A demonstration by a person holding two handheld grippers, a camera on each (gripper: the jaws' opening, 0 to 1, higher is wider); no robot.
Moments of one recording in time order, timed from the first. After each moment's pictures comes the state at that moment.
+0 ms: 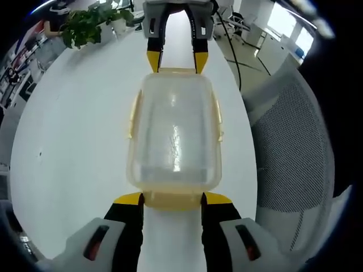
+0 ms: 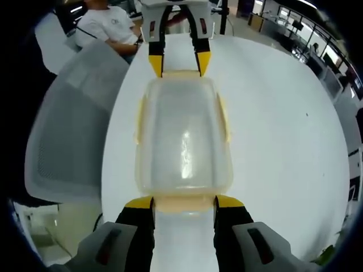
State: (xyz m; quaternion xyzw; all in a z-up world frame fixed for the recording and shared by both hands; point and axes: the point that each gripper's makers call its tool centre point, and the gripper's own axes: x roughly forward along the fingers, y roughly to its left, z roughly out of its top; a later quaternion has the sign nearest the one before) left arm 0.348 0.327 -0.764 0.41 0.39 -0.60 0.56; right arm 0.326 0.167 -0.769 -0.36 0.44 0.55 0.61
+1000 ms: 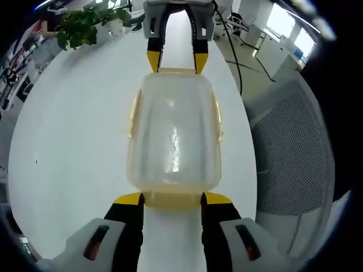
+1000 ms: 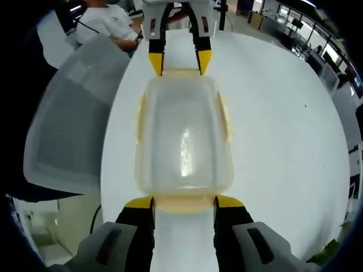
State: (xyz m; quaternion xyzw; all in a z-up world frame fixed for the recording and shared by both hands) left arm 0.345 0.305 -0.769 0.41 0.39 -0.61 0.55; right arm 0.323 0.146 -0.773 -0.37 0.44 0.55 0.61
